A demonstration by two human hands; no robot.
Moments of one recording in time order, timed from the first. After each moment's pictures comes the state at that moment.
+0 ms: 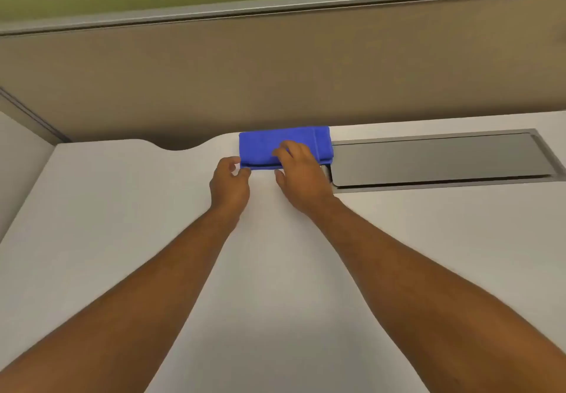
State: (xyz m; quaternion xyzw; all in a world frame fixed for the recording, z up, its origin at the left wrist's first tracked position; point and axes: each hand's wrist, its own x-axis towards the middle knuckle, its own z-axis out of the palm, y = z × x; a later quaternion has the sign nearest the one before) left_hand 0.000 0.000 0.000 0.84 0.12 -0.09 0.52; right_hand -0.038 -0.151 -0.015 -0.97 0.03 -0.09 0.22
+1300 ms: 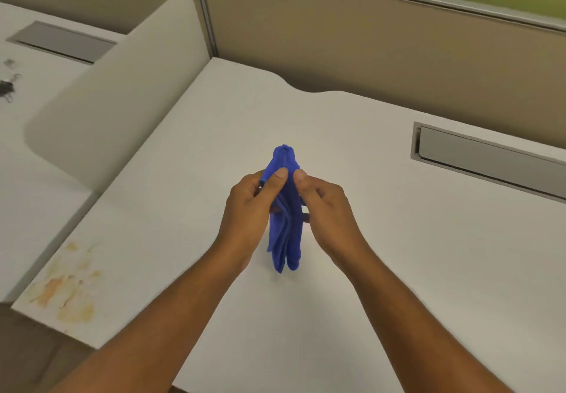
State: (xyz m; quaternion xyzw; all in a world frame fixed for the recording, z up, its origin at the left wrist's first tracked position) left_hand -0.282 0.226 0.126 0.70 0.12 -0.08 0.70; right_hand -0.287 0.085 0.126 -0.76 0.04 0.09 0.64
